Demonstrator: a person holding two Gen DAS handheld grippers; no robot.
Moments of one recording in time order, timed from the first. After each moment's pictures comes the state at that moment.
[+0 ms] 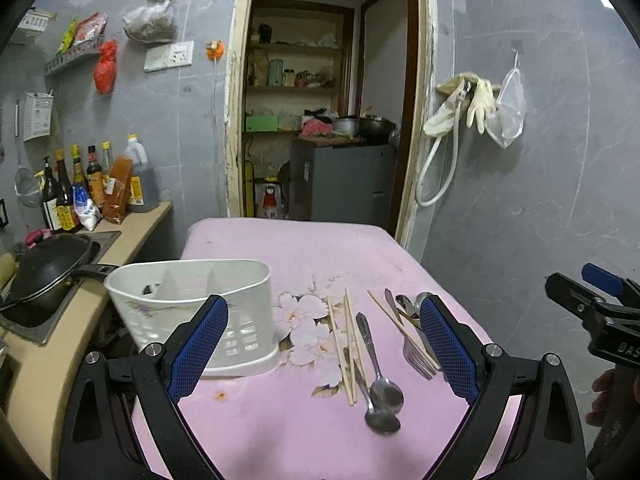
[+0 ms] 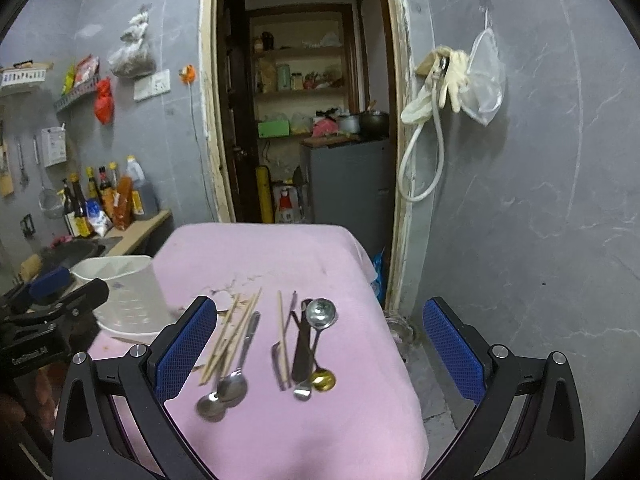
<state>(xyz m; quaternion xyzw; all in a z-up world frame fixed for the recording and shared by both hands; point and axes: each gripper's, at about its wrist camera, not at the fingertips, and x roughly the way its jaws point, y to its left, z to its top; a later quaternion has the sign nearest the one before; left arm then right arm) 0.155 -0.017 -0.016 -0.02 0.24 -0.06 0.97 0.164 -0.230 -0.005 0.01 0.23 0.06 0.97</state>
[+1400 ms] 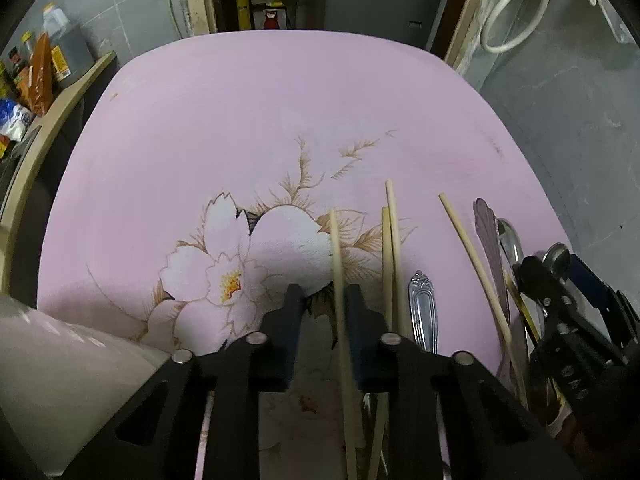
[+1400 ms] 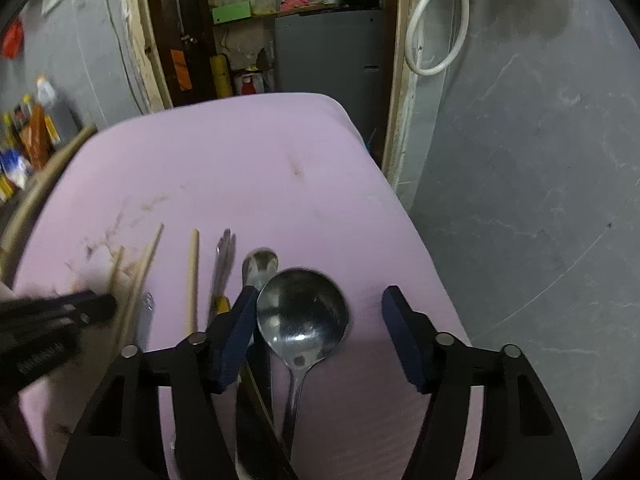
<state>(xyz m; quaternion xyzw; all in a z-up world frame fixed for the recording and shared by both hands) 0.374 -0.043 -0.158 -0.01 0.55 -0.04 0.83 0.349 -0.209 -0.144 0.00 0.43 0.00 0.90</state>
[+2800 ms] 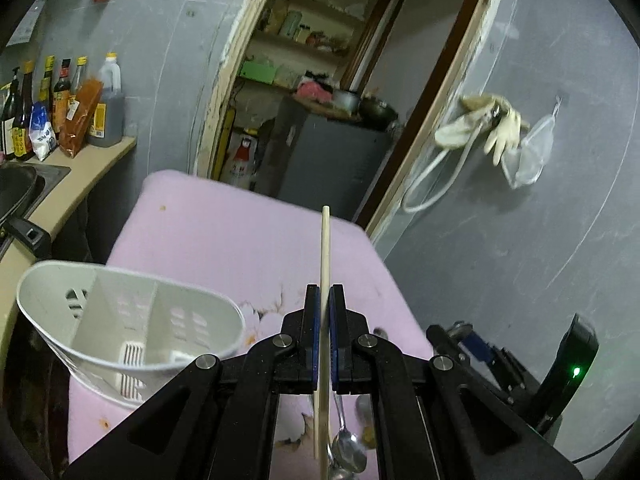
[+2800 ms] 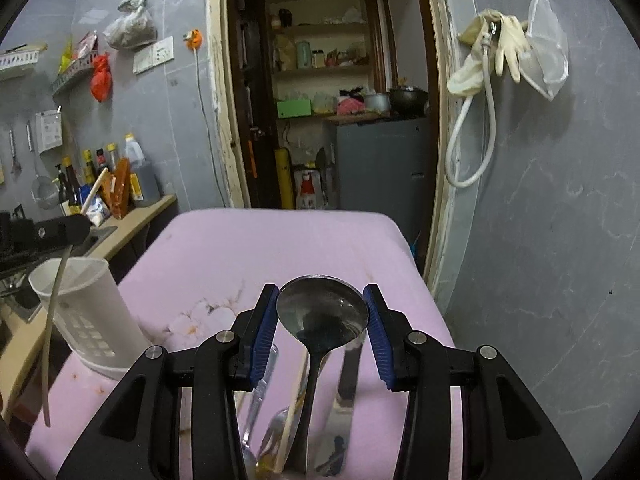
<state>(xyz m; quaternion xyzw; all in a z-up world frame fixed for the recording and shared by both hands) 0.252 0.046 -0.004 -0.16 0.30 -0.12 0.93 0.273 -0.173 -0.056 0.01 0.25 0.10 0.96</state>
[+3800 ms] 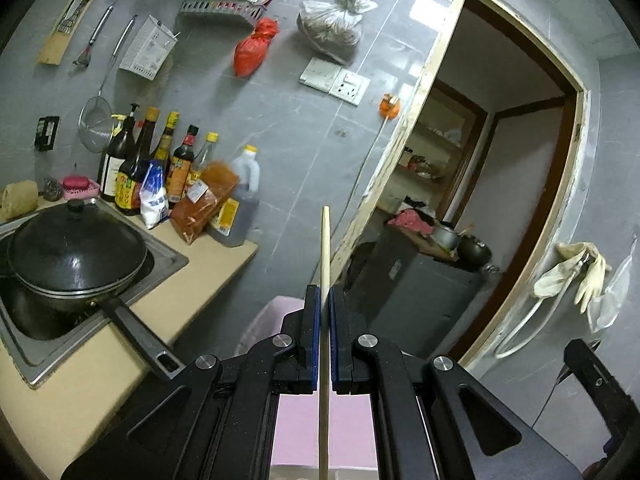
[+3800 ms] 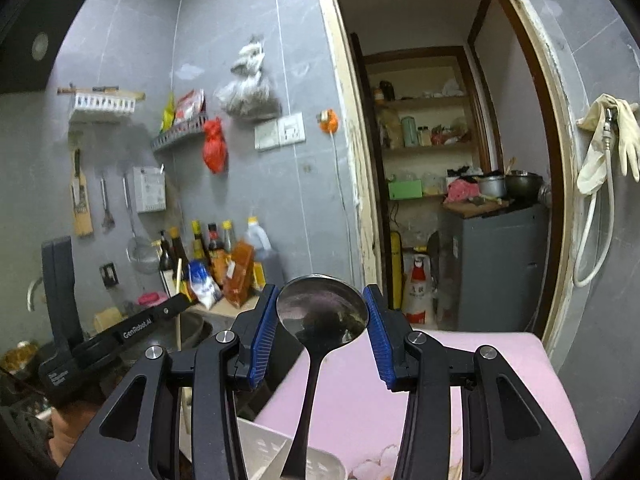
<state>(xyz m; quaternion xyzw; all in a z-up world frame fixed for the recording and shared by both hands) 0.275 0.244 0.011 -0.22 0.12 0.07 0.97 0.291 -0.007 0.040 0.03 0.11 0.27 0.96</state>
